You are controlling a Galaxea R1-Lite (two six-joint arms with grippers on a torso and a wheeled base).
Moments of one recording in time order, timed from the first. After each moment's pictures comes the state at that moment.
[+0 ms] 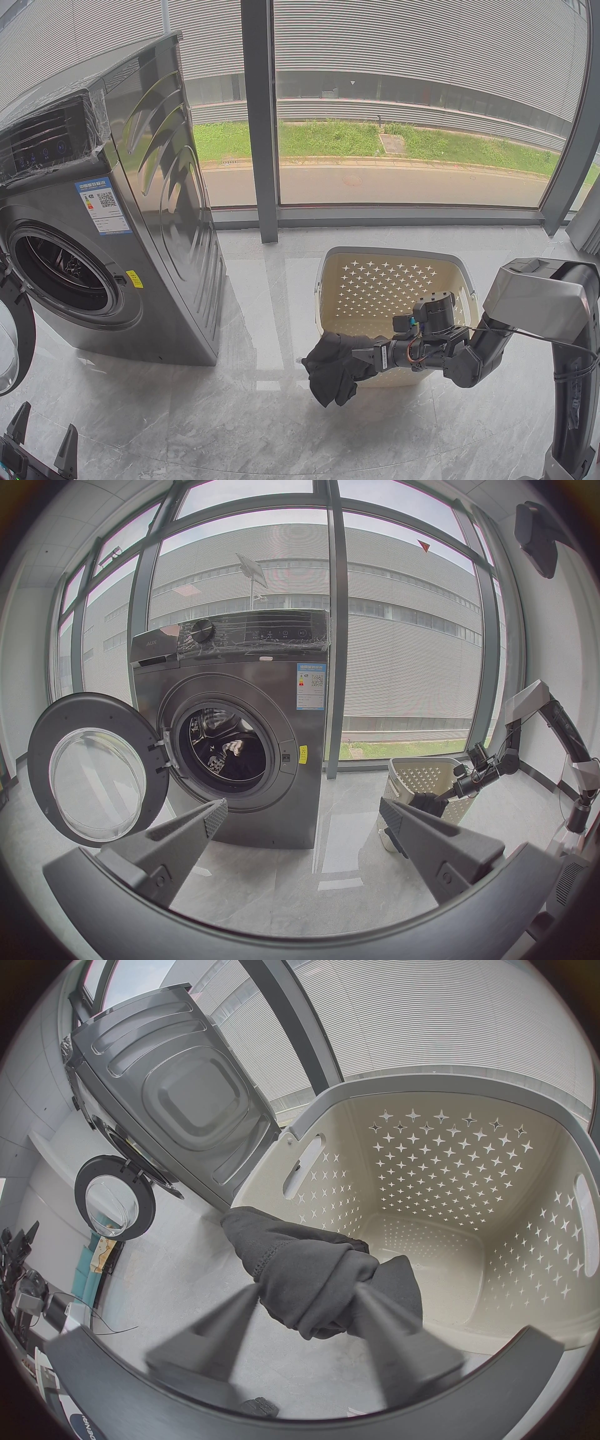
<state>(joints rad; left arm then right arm) 0.00 0.02 -0.02 0.00 0.02 -0.02 0.41 2.38 -0.85 -0.93 0.27 0.15</state>
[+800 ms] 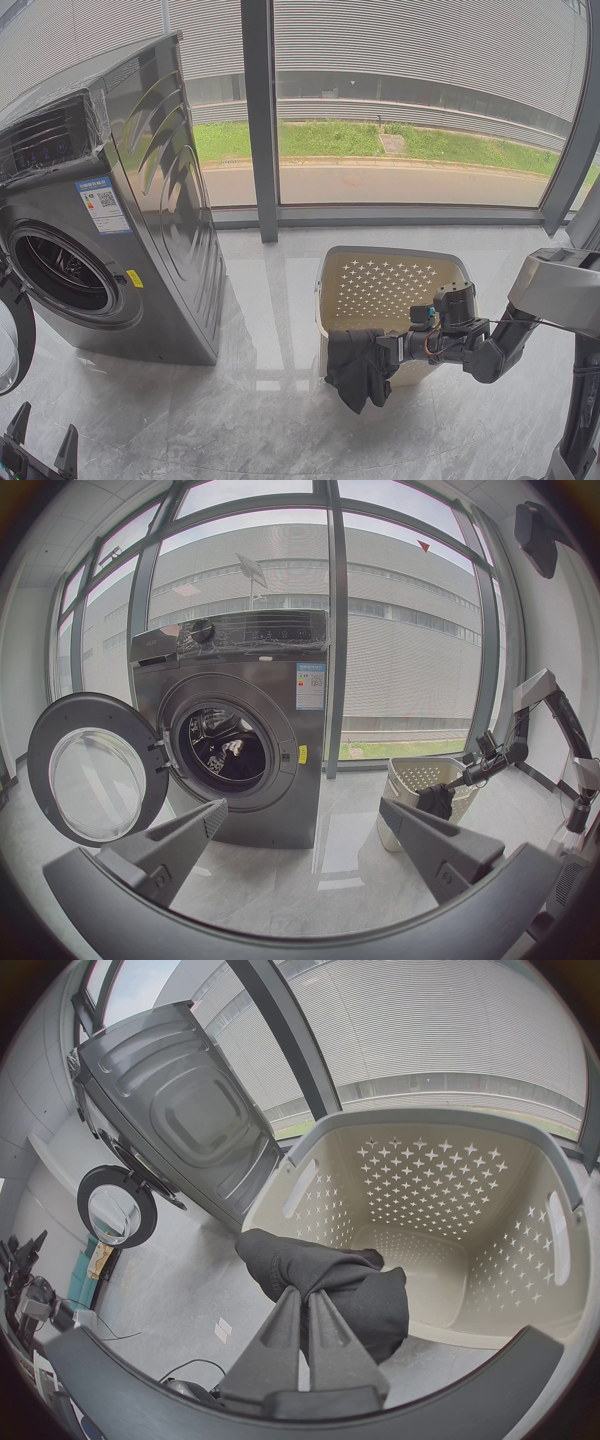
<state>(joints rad) 0.00 0.02 -0.02 0.00 0.02 -0.02 0.38 2.26 -0.76 -0.94 0.28 0.15</state>
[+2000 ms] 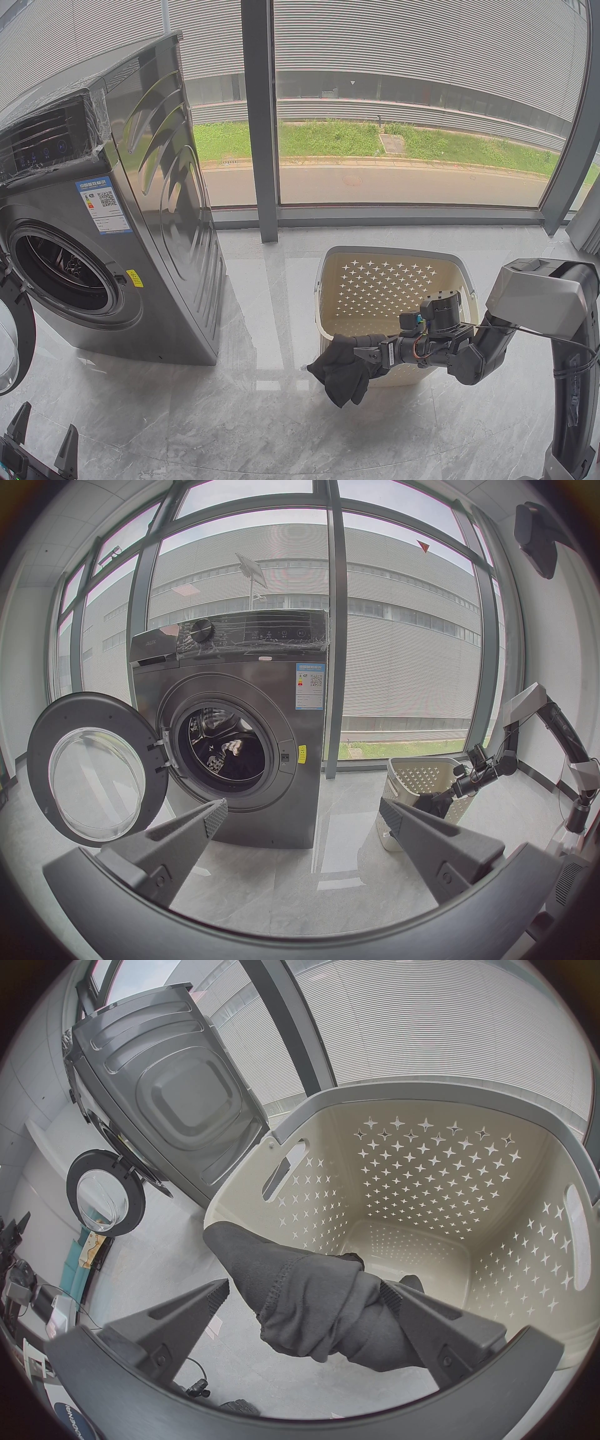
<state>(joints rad) 0.00 0.02 -0.02 0.00 0.02 -0.02 0.37 2.40 -0.85 -0.96 0.26 0.09</state>
